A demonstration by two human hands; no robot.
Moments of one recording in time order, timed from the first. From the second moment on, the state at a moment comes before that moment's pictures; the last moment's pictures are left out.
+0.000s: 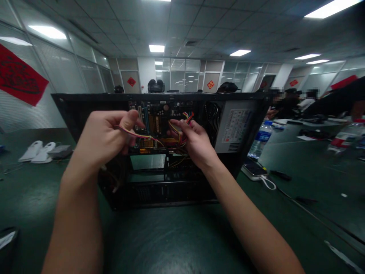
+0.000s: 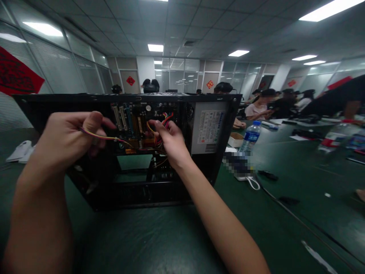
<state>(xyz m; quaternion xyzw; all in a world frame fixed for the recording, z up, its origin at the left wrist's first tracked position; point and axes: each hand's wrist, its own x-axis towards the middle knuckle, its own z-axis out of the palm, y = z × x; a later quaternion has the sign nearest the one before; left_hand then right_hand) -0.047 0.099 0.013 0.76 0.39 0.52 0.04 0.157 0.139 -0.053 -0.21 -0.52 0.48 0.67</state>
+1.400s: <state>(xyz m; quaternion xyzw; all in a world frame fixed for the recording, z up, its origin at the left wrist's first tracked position) -0.032 0.130 -0.008 0.85 0.32 0.31 0.27 0.159 0.134 -0.056 -0.29 -0.60 0.45 0.60</state>
